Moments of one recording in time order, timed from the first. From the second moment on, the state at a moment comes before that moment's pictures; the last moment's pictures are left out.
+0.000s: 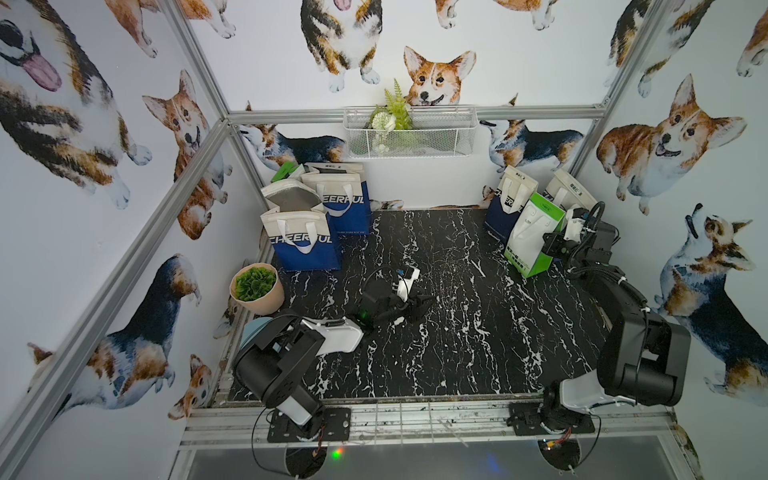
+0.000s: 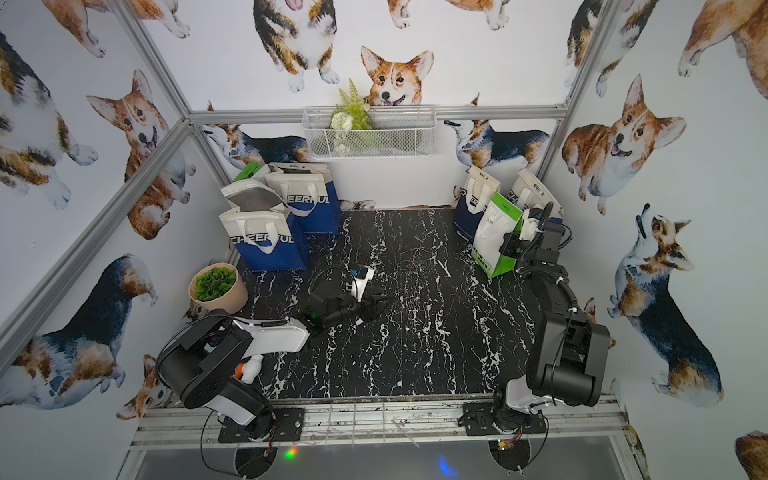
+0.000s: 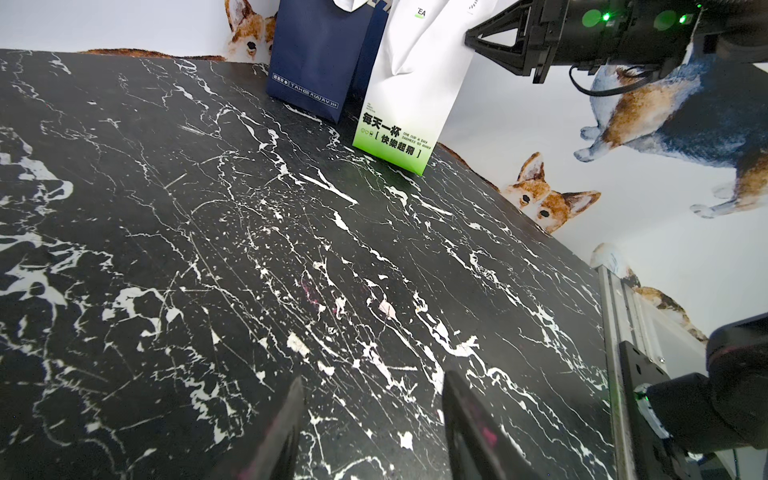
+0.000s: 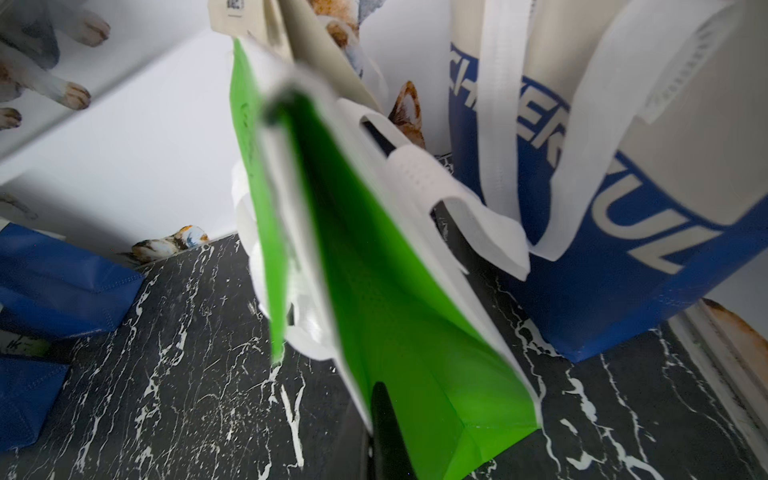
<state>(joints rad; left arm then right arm) -0.70 1.58 0.55 0.74 0.37 -0.32 -0.23 1.46 0.98 -0.02 -0.40 0.20</state>
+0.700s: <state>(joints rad) -0.70 1.42 0.47 0.66 0.29 -0.27 0.07 1.23 0.86 -0.14 -0.40 0.16</state>
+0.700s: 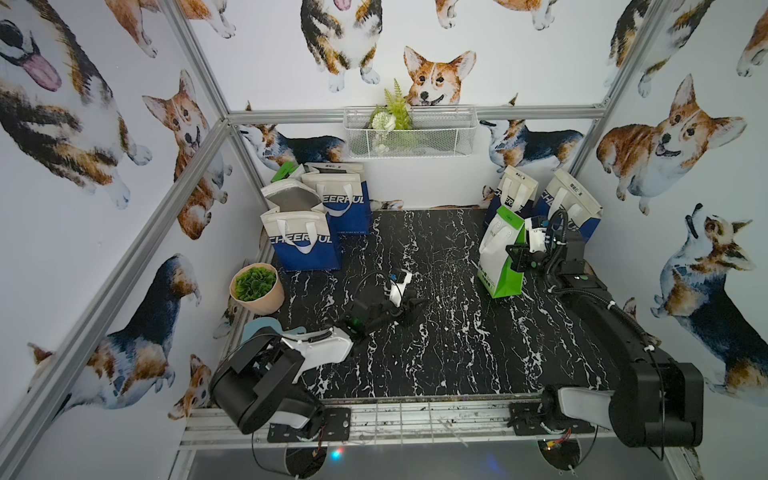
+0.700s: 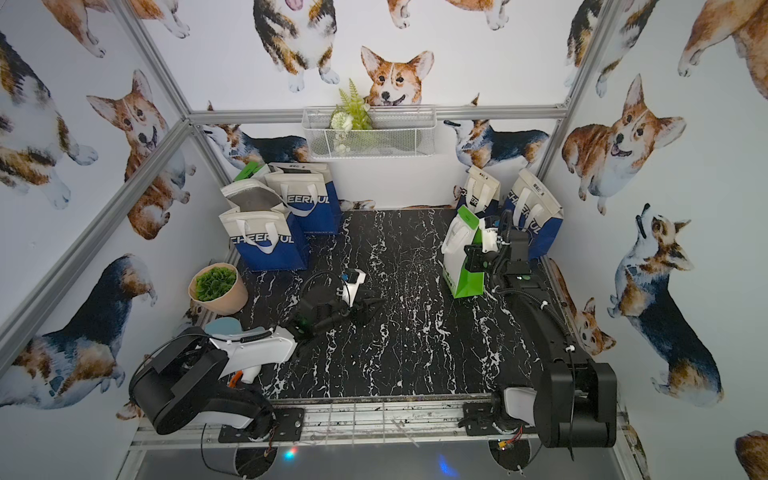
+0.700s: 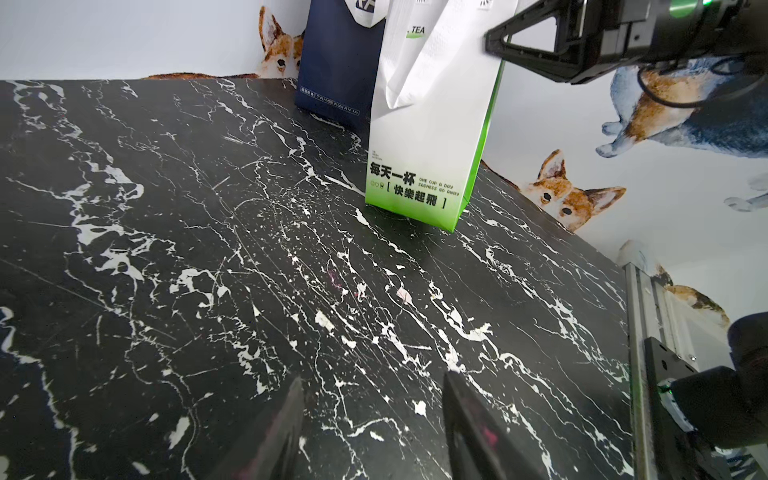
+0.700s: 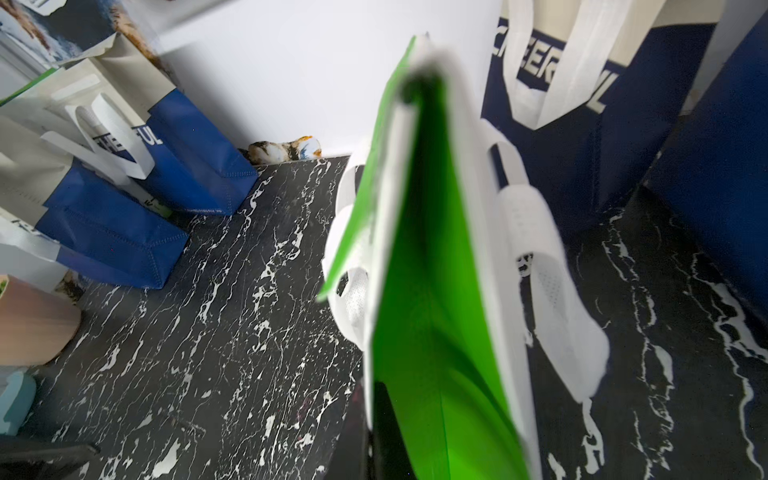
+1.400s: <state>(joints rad) -0.70 1.25 0.39 0.60 0.21 -0.24 0.43 1.14 0.81 -0.21 -0.45 0.13</state>
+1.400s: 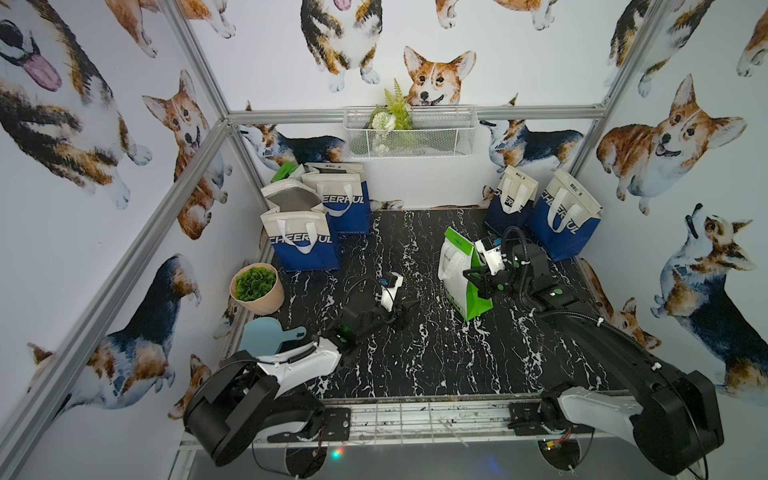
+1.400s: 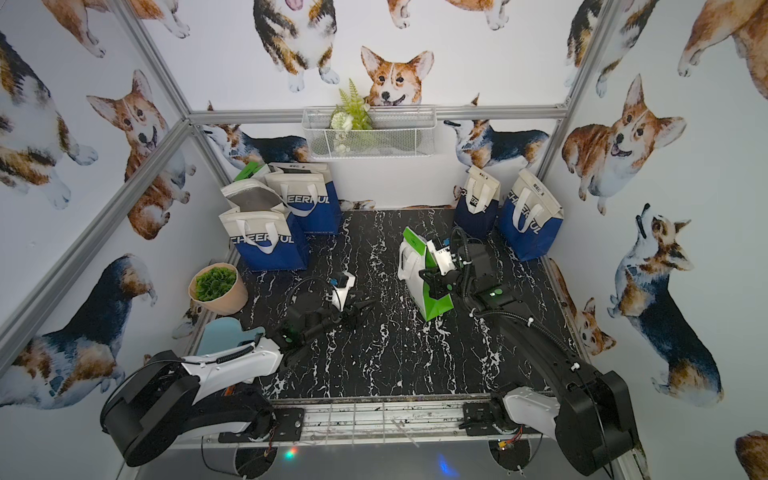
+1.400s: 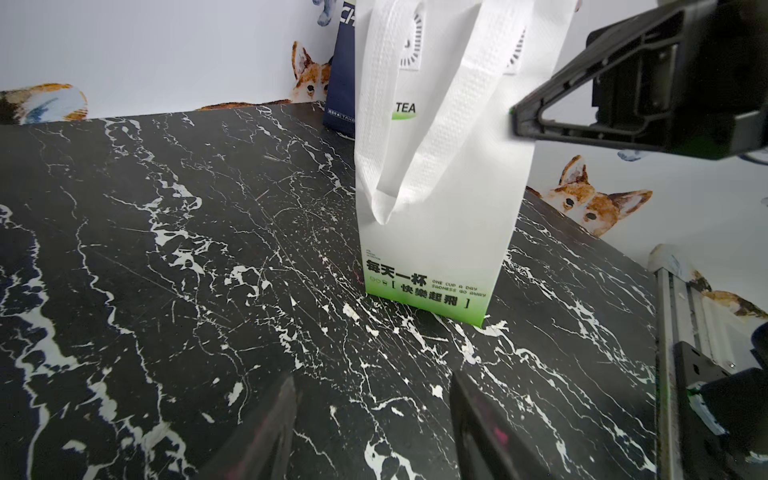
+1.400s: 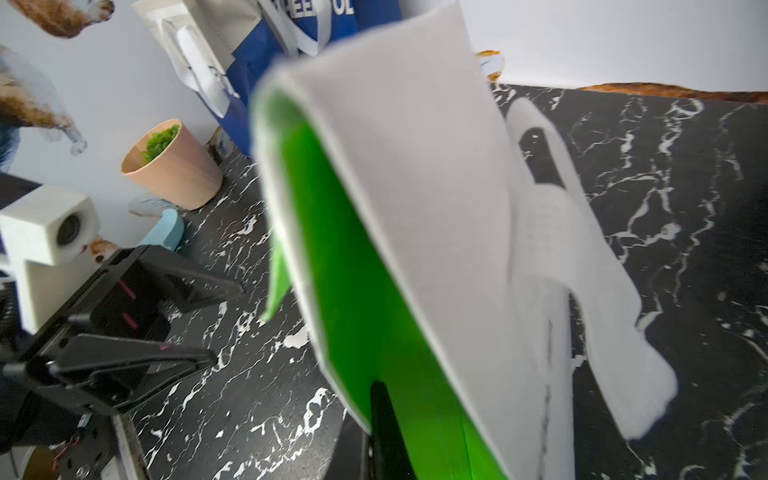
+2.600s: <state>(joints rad) -0.70 1.57 0.47 0.94 0.58 -0.23 0.47 0.79 0.58 -0.32 -0.22 0.17</state>
